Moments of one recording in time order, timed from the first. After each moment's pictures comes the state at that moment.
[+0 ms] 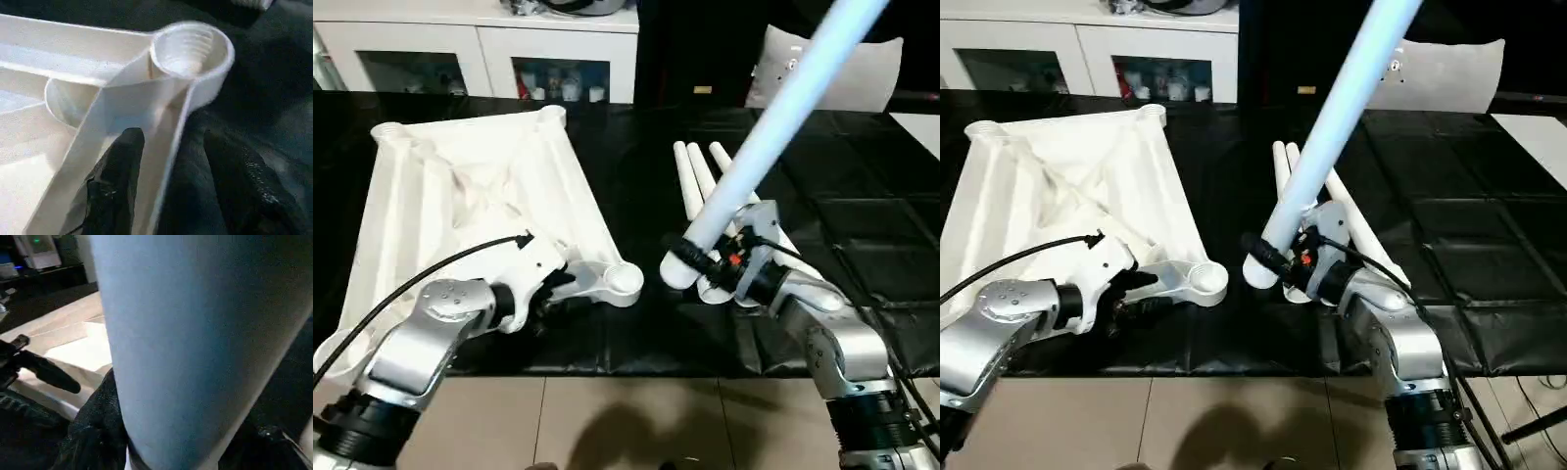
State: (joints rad) left arm -0.27 0.61 -0.23 -0.06 -0.13 0.53 -0.83; right arm -0.32 -0.25 0.05 0.09 0.34 0.35 0.73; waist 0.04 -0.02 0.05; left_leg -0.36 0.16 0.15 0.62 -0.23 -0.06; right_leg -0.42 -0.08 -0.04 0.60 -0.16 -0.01
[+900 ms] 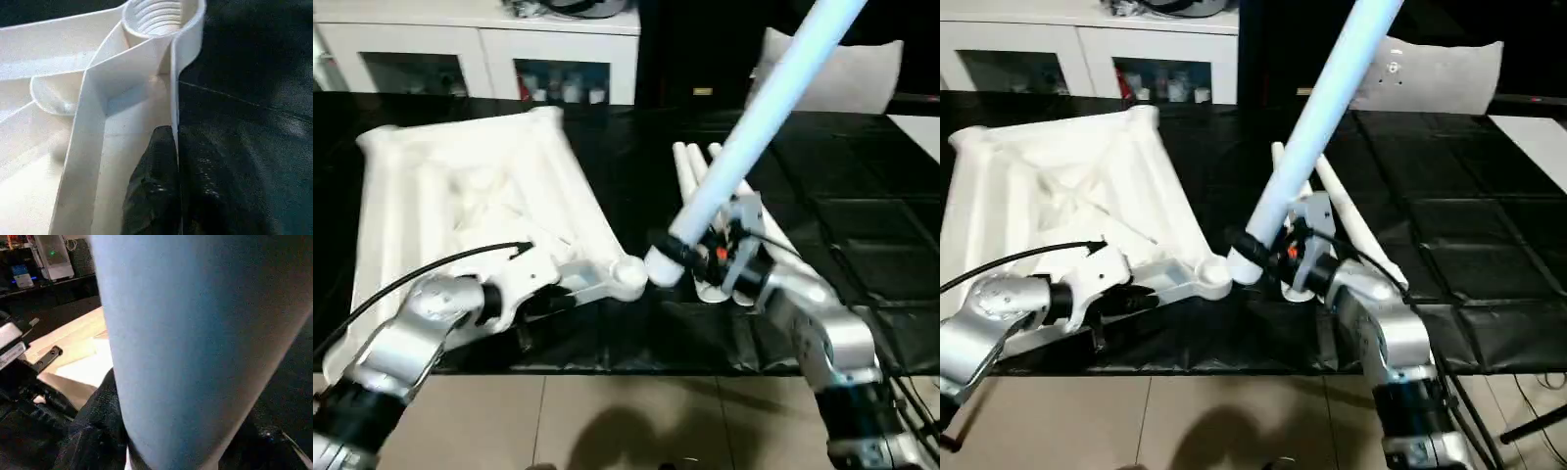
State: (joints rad) left arm -0.34 0.65 -0.30 0.13 -0.04 0.27 -0.93; right arm -0.39 -0.22 0.05 0.13 0.36 0.36 0.73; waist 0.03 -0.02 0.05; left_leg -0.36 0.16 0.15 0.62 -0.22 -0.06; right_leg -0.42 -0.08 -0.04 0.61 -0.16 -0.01
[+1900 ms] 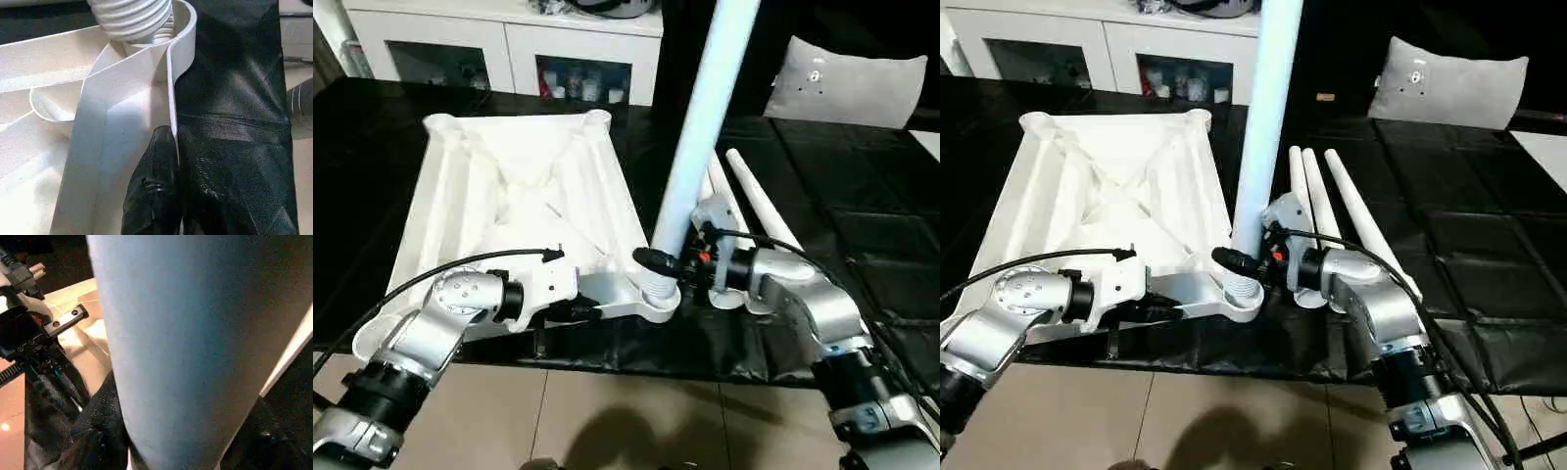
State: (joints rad) left arm -0.41 0.59 -0.35 0.30 -0.02 -0.02 -1.09; right arm -0.48 -0.29 0.17 0.25 0.28 0.37 0.88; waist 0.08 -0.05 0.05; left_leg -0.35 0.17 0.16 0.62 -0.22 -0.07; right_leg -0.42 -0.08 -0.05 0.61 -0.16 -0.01
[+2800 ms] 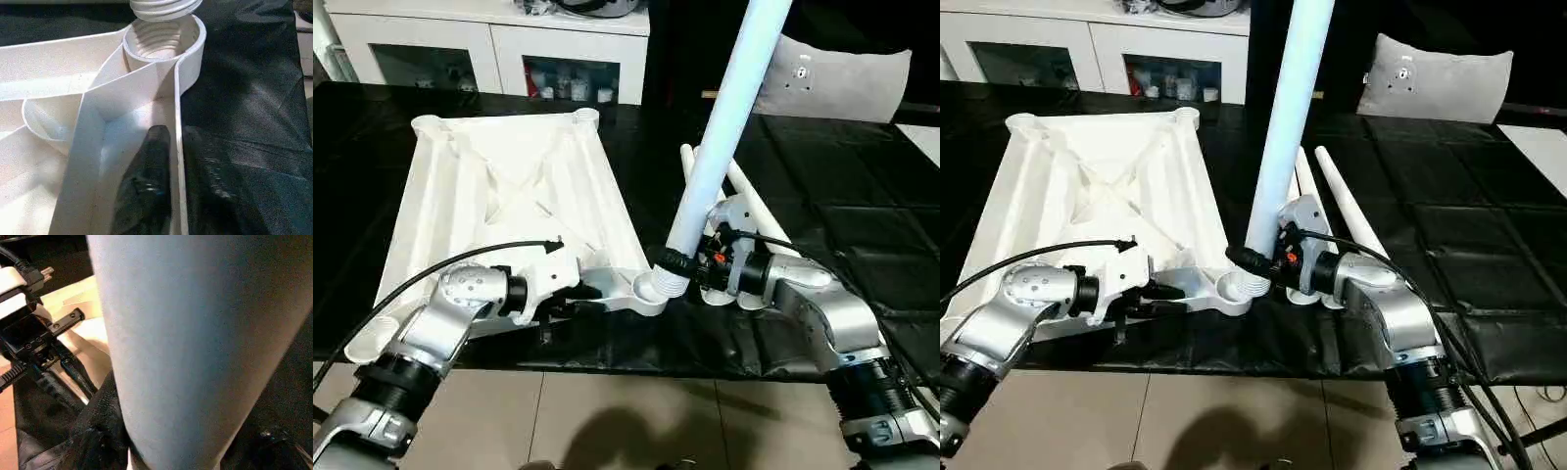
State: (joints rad) left arm -0.45 0.54 -0.33 0.36 -0.04 0.05 -1.10; right arm -0.44 -0.31 0.12 0.19 0.31 0.41 0.85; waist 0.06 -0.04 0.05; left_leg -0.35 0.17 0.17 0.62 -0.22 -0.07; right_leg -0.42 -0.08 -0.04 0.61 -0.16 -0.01
